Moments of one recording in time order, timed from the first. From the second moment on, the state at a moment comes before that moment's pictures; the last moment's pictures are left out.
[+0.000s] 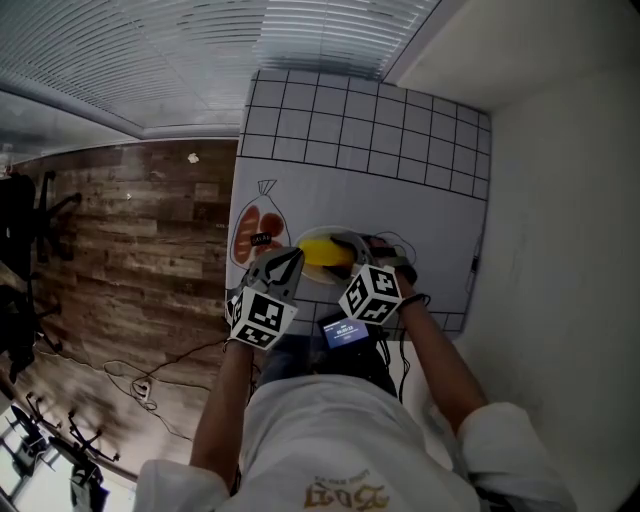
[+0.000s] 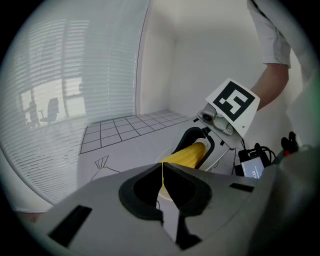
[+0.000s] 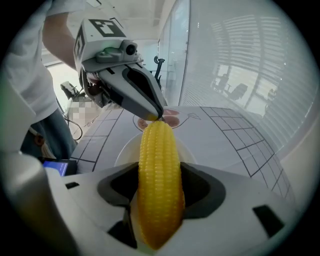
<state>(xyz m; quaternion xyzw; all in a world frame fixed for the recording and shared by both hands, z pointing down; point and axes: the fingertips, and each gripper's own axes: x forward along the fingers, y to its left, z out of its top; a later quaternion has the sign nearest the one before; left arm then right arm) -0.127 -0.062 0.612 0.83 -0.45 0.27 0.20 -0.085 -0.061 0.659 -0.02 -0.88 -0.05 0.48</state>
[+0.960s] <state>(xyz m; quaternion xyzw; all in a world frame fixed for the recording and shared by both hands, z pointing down) -0.126 -0.061 0.615 0.84 -0.44 0.26 0.21 -0.093 -0.057 0.659 -0.04 -0.88 -0.01 0.47</state>
